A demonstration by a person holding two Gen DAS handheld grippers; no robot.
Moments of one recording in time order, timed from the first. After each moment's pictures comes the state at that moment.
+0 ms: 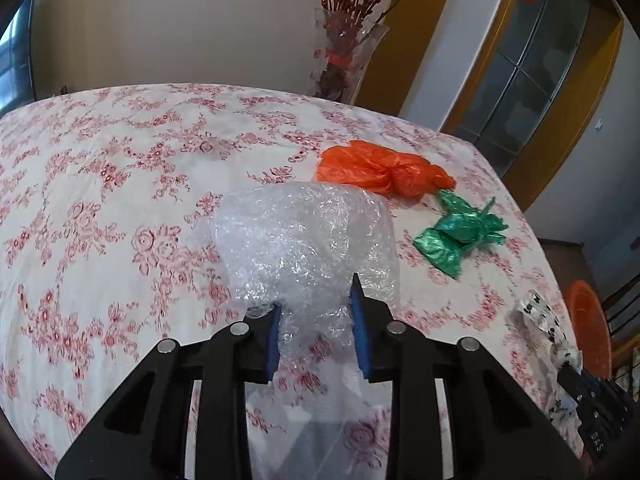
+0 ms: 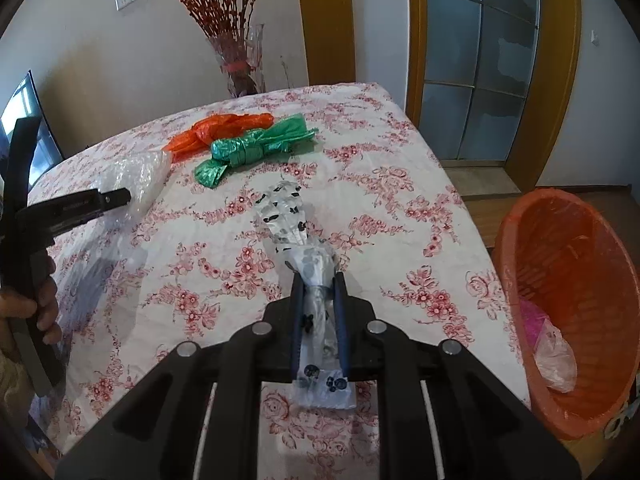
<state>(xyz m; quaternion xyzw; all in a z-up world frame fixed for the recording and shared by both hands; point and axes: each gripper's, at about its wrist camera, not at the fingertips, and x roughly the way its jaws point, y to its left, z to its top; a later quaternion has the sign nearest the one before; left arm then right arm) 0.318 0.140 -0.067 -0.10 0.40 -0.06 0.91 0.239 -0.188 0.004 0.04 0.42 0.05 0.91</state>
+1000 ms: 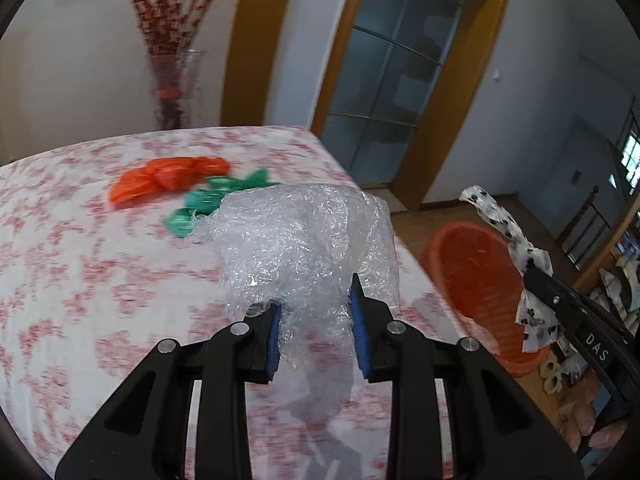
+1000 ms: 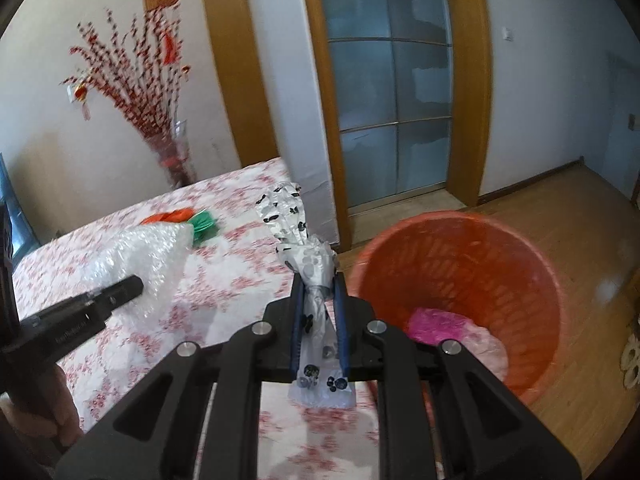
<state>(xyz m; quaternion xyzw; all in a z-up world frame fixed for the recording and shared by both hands) 0.236 -0.027 -0.022 -0.04 0.36 -0.22 0.91 0.171 -0.306 0.064 0.11 0.32 -0.06 0.94</state>
